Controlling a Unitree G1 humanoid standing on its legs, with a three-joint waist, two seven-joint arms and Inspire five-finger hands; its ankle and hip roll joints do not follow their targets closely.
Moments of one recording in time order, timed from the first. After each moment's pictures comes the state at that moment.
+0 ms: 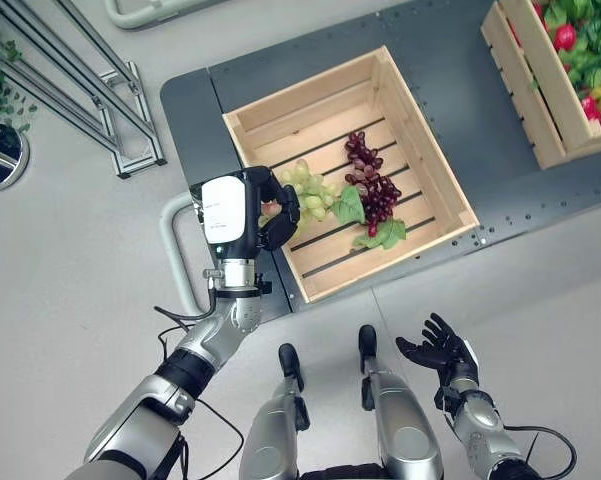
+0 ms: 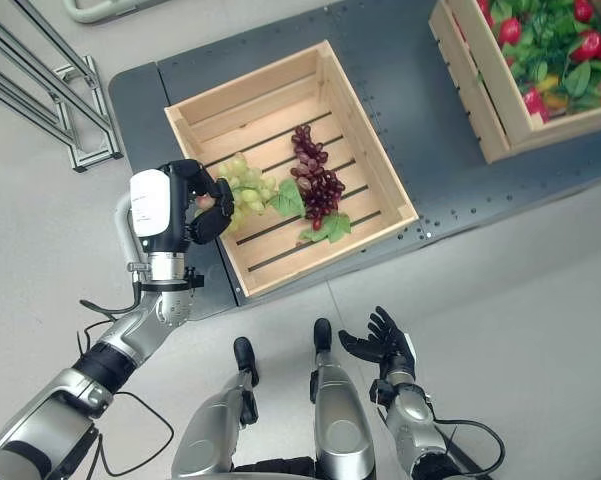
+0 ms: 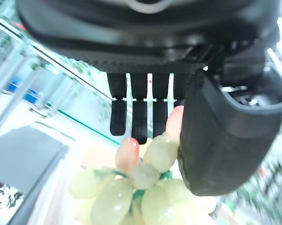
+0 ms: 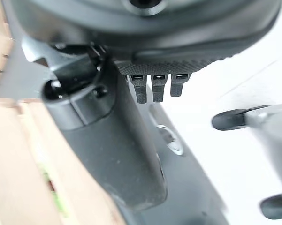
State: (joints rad) left arm -0.50 0.49 -0.46 0.40 0.46 -0.16 0.95; right arm -0.05 -0.29 0.29 0.69 0.68 -0.31 -0.14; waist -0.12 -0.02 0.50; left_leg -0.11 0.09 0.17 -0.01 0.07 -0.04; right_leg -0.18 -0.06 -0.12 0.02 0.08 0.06
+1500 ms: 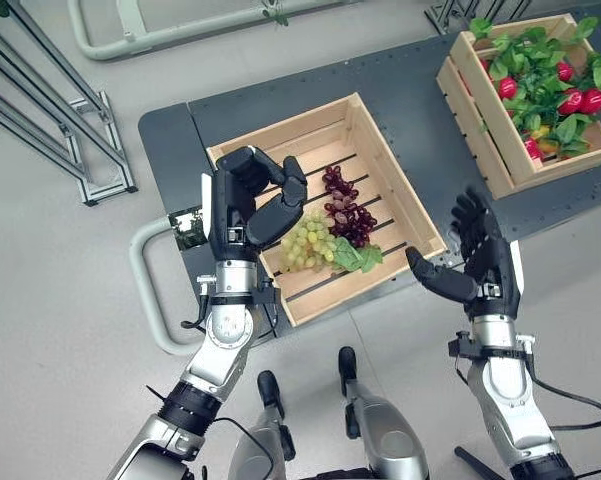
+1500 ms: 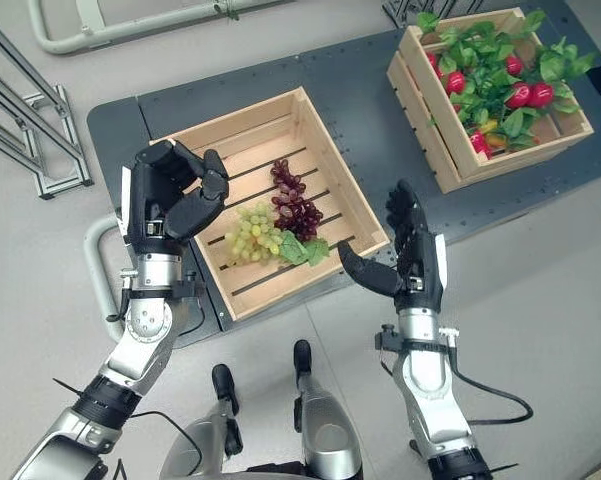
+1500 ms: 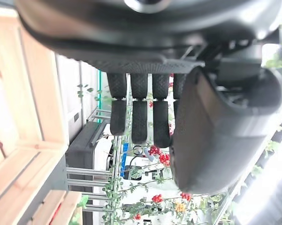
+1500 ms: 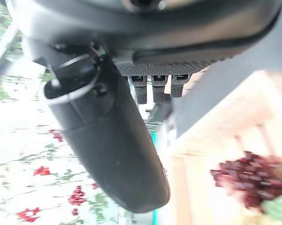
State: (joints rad) left arm -0.33 0.37 -0.33 0.07 -0.29 -0.51 0.42; right arm 0.00 -0.39 0.13 -0.09 0.28 -0.38 -0.29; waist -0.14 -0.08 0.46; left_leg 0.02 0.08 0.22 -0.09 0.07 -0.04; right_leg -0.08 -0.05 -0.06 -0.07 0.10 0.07
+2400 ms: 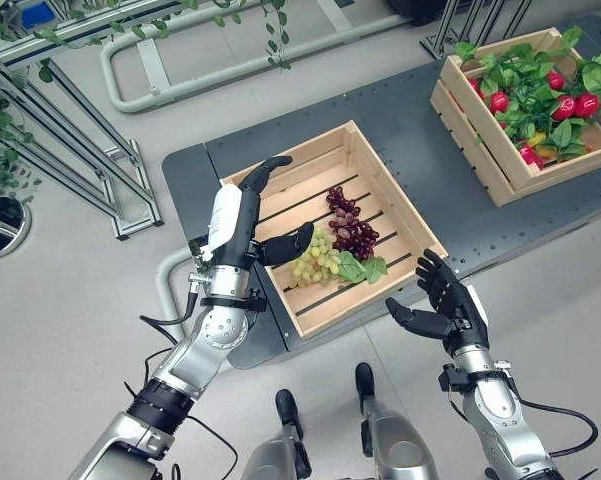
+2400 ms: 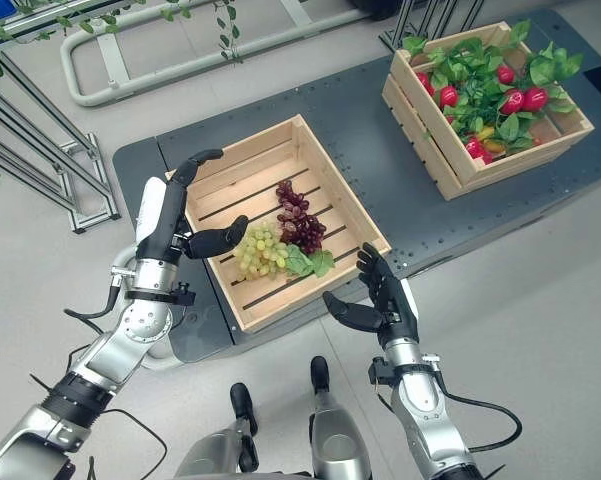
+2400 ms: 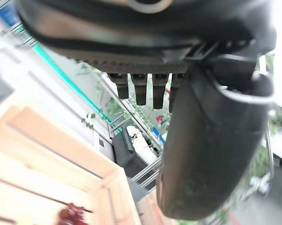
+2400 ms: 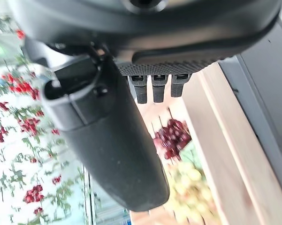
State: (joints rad) left arm -0.39 0.58 -0.43 0.13 0.27 -0.15 0.54; right arm 0.08 -0.44 0.26 0.12 0.41 -0.30 -0.12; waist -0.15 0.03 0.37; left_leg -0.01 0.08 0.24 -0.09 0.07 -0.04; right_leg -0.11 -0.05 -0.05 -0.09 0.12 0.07
